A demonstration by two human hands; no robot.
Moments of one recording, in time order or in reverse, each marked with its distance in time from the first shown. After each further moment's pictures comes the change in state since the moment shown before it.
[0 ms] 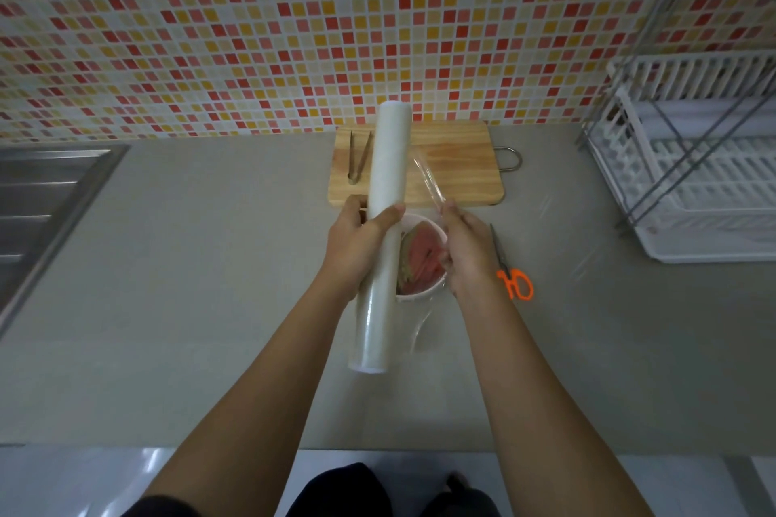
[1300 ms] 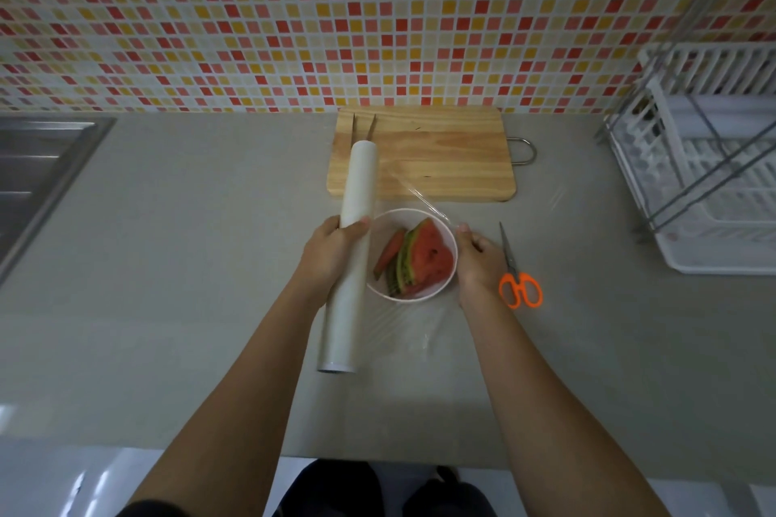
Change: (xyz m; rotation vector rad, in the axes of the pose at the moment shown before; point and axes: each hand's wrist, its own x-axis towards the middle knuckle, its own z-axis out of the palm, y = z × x) left_hand 0.030 -0.041 -0.025 0.054 -0.031 -0.267; right_hand 0.055 0.060 -0.012 -0.256 0.211 -0.073
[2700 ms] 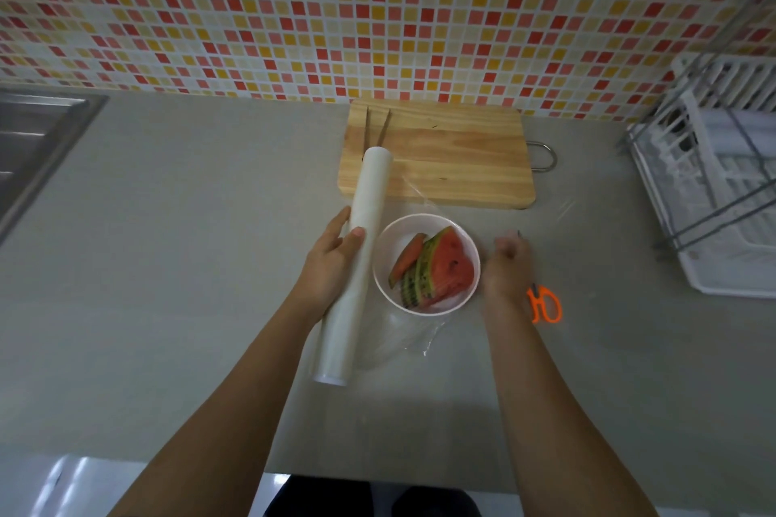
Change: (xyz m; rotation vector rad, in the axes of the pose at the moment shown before) left_hand 0.024 -0.037 -0.019 -0.035 -0.038 0.129; right_hand 0.007 -0.008 0.003 0.023 0.087 0.012
